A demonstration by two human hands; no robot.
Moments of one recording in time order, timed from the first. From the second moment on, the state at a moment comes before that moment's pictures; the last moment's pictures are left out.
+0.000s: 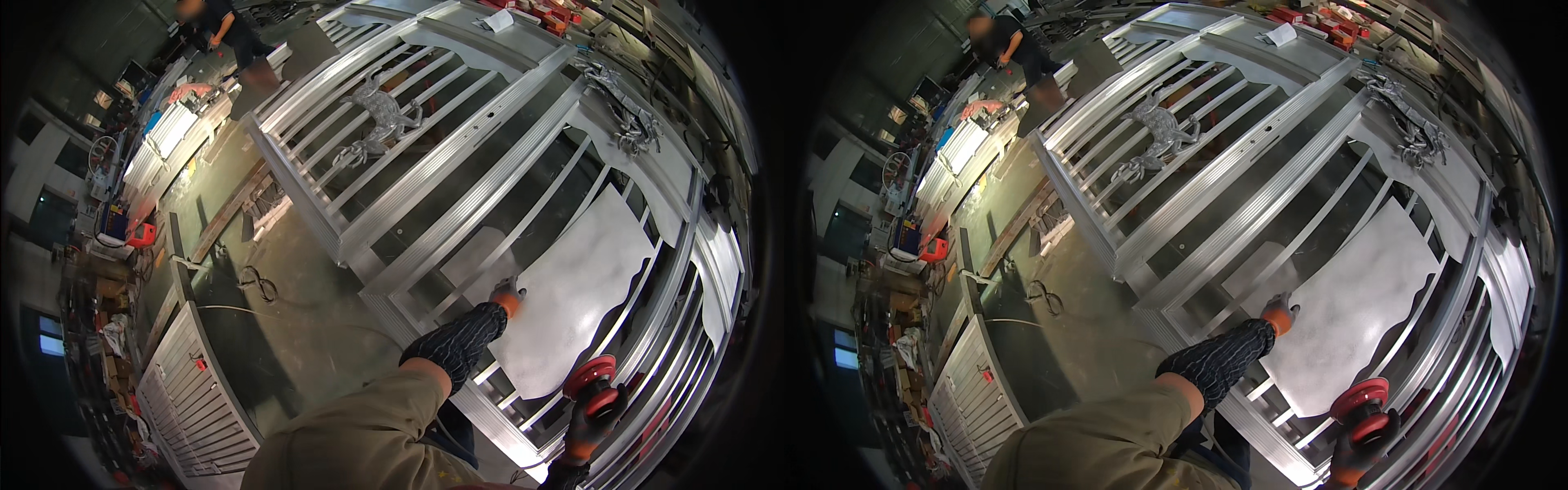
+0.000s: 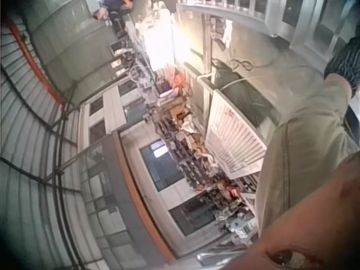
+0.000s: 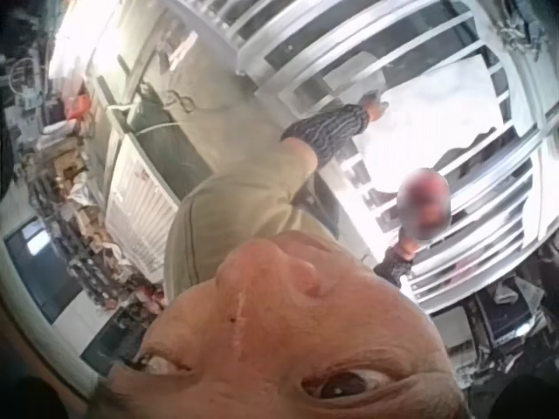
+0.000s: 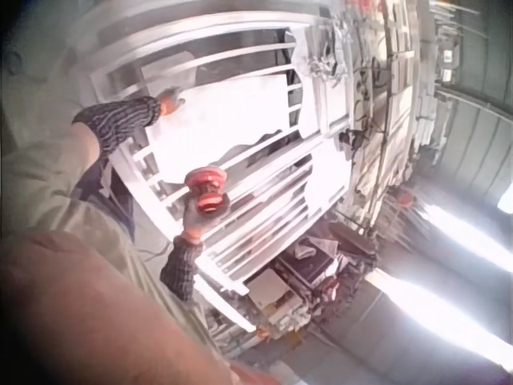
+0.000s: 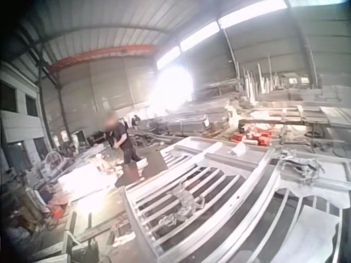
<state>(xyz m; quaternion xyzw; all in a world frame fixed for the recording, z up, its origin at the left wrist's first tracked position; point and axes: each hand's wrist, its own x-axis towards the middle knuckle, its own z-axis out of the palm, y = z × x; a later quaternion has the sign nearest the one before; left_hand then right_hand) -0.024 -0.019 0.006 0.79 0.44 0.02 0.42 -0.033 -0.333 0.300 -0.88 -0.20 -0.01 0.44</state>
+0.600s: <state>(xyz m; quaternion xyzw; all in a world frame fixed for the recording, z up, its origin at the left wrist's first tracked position) -0.260 -0.166 0.292 0.56 0.23 0.04 0.79 -0.059 -0.252 0.381 -0.54 -0.08 0.25 0.80</state>
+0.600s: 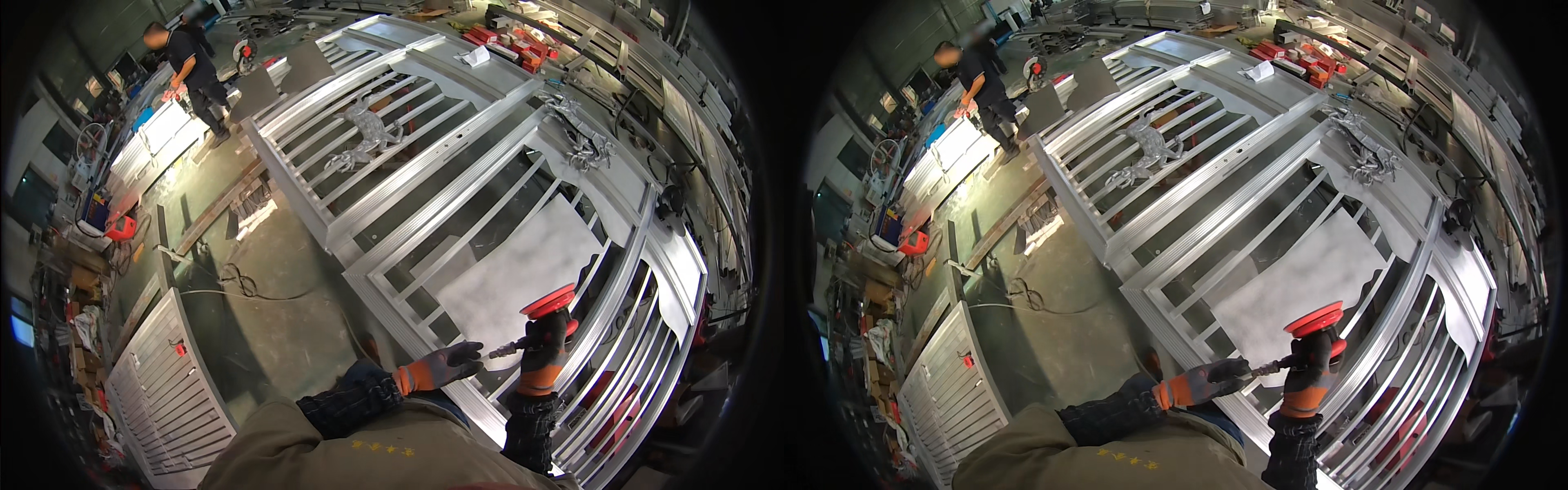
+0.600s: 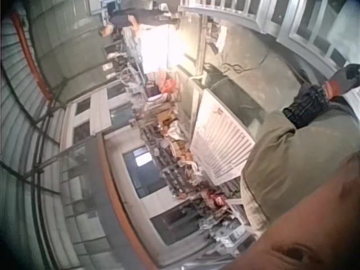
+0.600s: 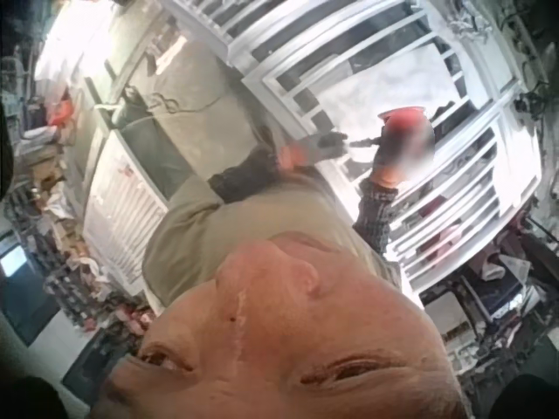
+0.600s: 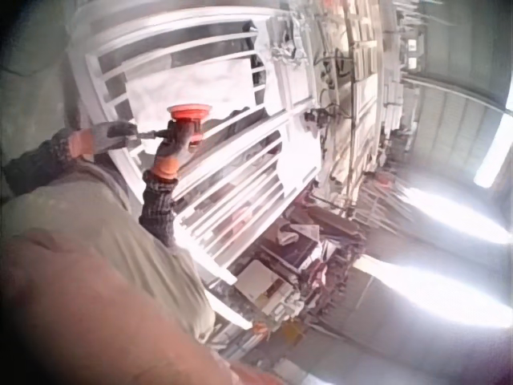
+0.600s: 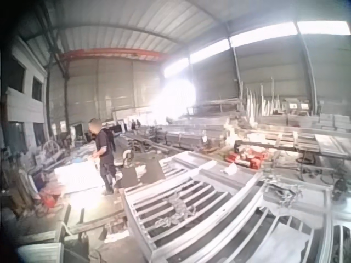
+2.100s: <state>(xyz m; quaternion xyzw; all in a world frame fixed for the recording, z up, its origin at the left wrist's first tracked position) -0.604 0.216 0.377 0.69 0.51 0.22 0.46 -0.409 0.202 0.354 -0.47 -0.12 0.64 0.59</state>
